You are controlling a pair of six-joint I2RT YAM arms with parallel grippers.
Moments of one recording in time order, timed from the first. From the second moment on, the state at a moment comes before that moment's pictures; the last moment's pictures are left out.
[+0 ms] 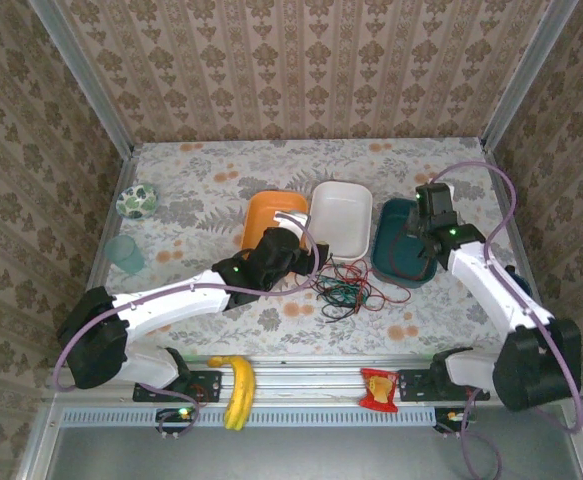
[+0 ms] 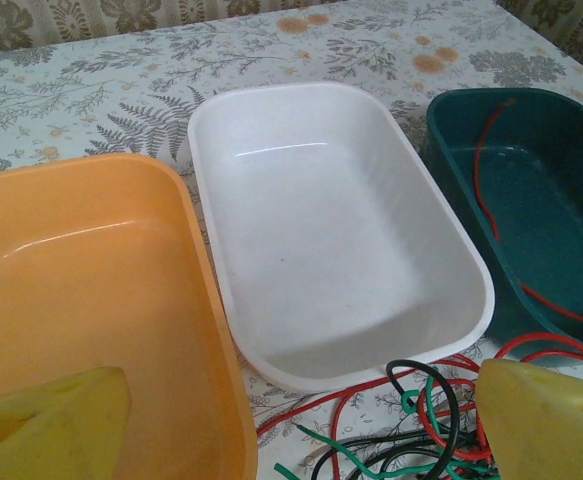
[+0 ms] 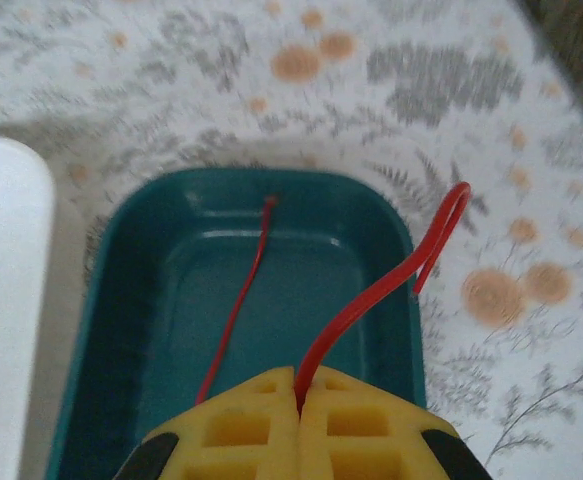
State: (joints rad) left arm -1.02 1.37 0.86 -0.01 -0.36 -0.35; right arm 0.14 1.27 0.91 -0.46 0.33 0.34
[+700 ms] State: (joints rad) left arm -1.03 1.45 0.89 0.01 -0.38 -0.34; right arm 0.10 1.58 0.95 -0.41 0.03 0.48
